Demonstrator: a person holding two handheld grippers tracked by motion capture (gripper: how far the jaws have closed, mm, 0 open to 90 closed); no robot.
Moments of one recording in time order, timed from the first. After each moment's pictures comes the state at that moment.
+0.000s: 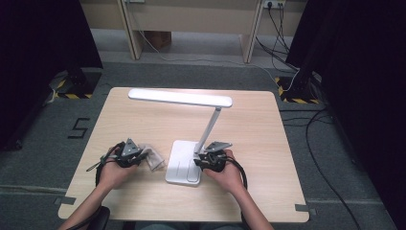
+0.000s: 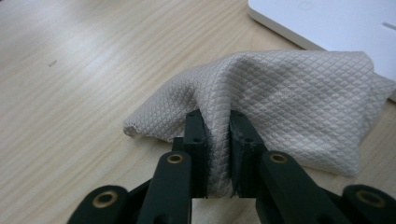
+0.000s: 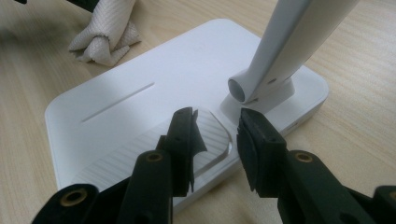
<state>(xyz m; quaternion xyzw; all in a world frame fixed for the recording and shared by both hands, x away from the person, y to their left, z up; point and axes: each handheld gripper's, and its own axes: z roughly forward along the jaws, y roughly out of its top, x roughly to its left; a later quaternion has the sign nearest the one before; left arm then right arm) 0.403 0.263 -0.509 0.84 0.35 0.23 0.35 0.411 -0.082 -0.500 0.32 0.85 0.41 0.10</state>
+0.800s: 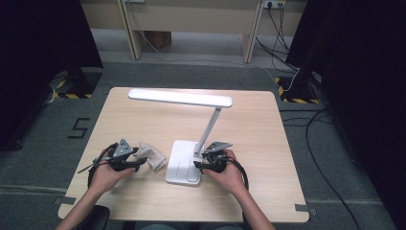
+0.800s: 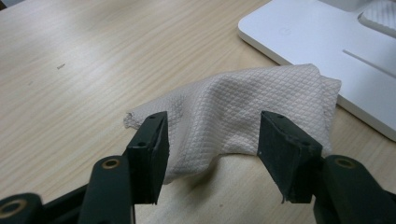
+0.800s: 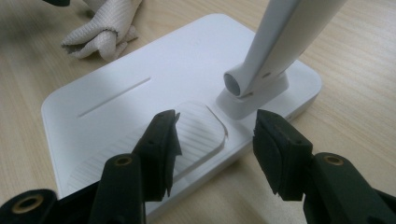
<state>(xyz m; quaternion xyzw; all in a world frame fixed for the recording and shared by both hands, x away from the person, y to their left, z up) 0.386 0.274 -0.492 0.82 0.36 0.22 0.39 0.409 -0.085 -0.497 0.32 0.85 0.40 0.11</state>
